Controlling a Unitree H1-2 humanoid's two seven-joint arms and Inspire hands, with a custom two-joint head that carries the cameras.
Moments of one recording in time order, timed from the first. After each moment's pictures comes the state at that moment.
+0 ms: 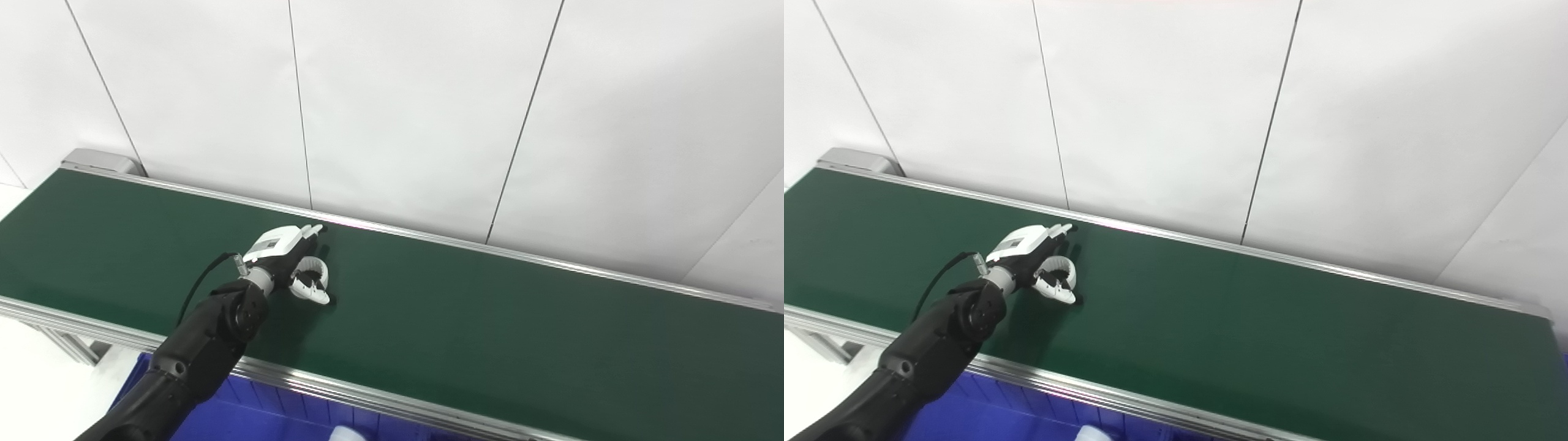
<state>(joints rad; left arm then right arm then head) -0.42 0.36 -0.30 0.40 0.65 0.20 -0.16 0.44 -0.16 0.42 0.14 -0.26 -0.41 -0.41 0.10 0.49</state>
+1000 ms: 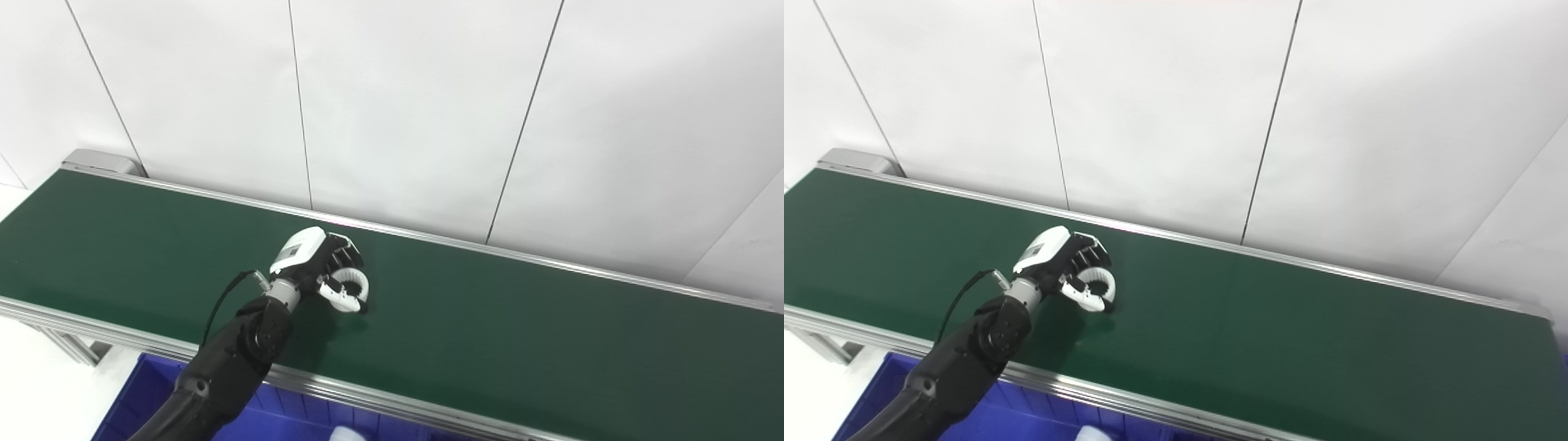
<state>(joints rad) -0.35 0.28 -0.29 0.40 0.55 0.01 0.05 0.44 -0.17 0.46 0.13 -0.27 -0.41 -0.45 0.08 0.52</state>
